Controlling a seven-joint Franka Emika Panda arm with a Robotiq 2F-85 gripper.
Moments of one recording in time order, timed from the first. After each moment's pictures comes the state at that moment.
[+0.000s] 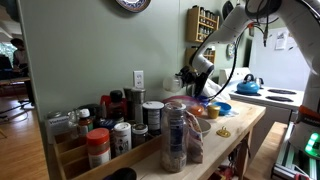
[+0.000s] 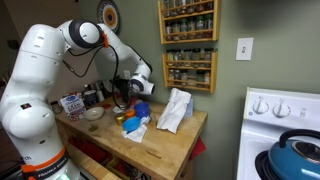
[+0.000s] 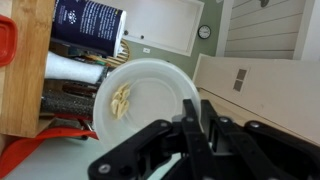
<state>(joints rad) -0.05 0.51 -0.02 -2.02 1.41 1.30 -1.25</state>
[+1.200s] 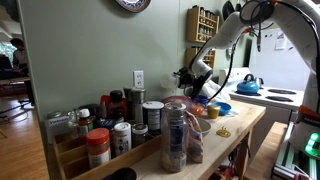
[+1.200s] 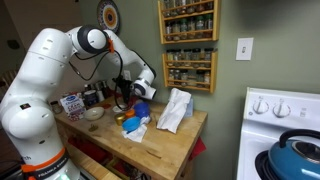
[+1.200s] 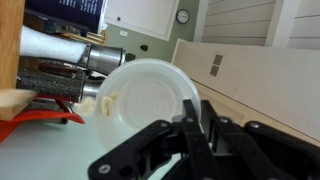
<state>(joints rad) -0.07 0.60 -0.02 -1.96 1.50 1.21 -1.29</state>
